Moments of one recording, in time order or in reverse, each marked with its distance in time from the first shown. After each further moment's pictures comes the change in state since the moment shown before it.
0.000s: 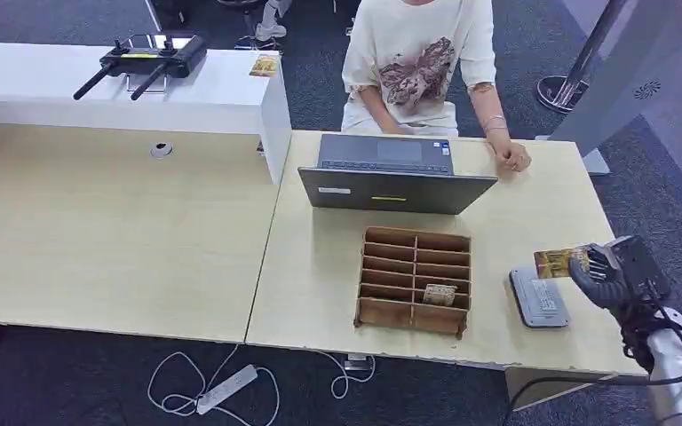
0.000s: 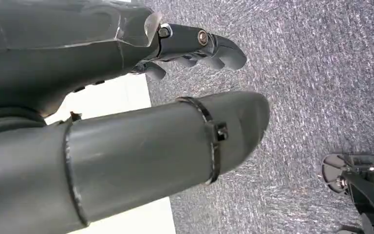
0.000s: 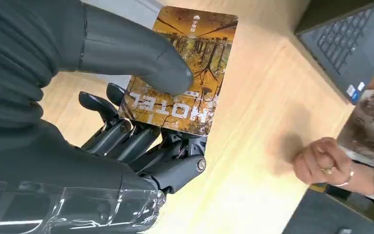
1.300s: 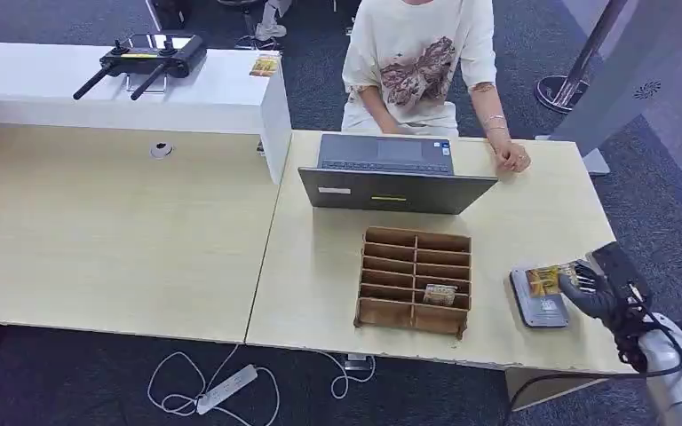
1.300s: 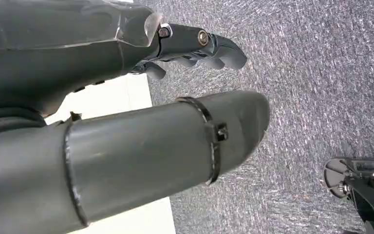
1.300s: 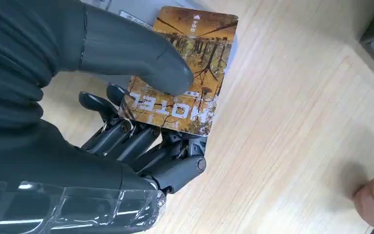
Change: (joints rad) left arm 0.003 0.010 0.000 0.000 0.002 0.000 0.000; right arm -0.064 -0.033 0.113 0.199 -0.014 -0.007 -0.003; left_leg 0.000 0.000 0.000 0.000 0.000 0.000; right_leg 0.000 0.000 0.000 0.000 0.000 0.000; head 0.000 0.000
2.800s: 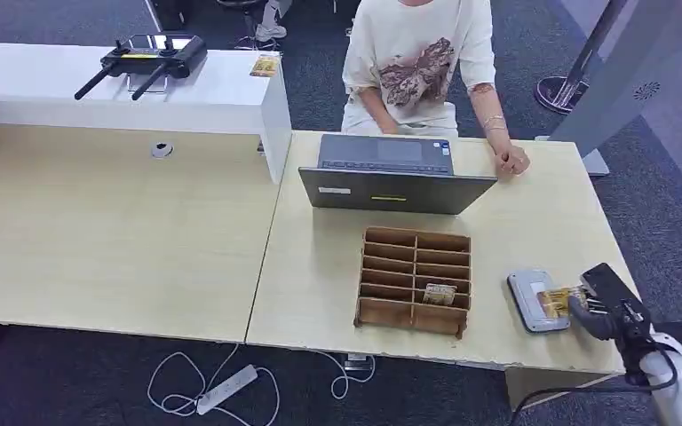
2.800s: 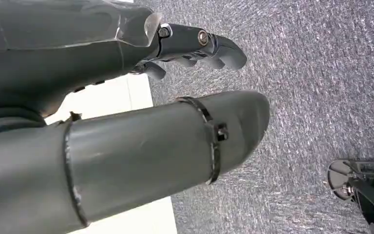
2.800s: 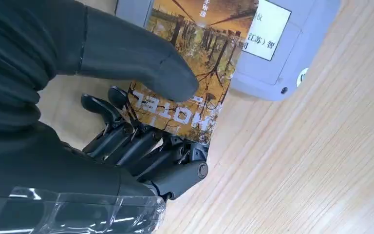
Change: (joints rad) left arm -0.001 0.000 0.000 0.000 -0.016 0.000 0.009; right arm 0.076 -0.021 0.024 -0.040 0.119 -0.106 0.100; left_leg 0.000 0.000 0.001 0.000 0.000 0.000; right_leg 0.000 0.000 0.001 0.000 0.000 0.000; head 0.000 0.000
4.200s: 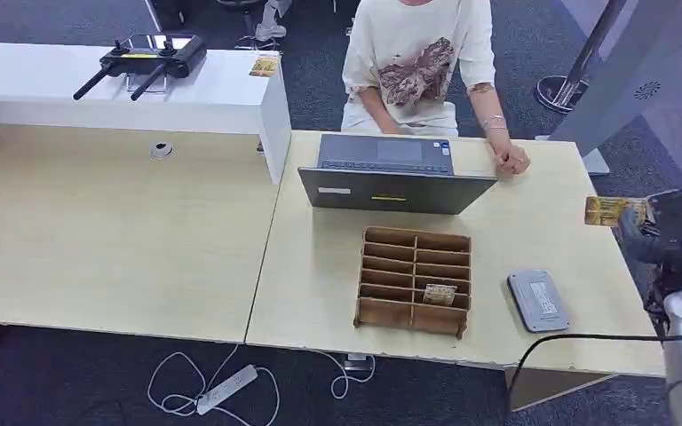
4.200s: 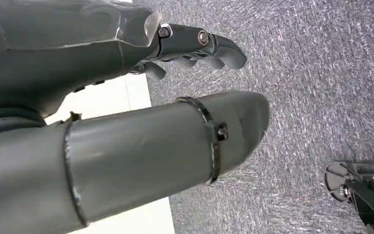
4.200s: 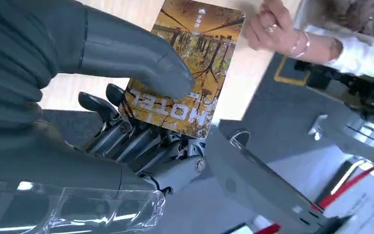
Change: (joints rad) left arm -0.001 -0.003 0.000 0.000 -0.003 0.012 -0.007; right arm -0.161 0.037 -0.118 -0.168 -0.052 -0.243 -0.062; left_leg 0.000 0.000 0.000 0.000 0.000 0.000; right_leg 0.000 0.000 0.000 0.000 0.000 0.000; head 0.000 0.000
